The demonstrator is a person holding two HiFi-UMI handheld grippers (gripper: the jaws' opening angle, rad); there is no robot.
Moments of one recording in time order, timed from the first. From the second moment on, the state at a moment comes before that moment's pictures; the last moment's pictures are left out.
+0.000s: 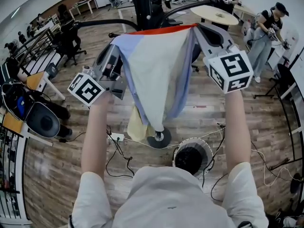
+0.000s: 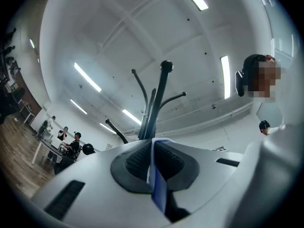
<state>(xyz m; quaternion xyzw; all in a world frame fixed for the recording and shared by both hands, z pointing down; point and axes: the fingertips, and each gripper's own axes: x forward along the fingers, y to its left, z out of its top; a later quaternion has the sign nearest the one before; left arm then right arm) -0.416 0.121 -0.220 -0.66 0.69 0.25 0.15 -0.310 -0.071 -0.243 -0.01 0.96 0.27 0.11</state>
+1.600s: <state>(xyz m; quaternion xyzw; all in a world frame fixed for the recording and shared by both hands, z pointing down) -0.451 0.064 -0.061 -0.61 0.78 0.13 0.00 -0.392 -0.065 -0.061 0.10 0.99 0.12 -0.02</state>
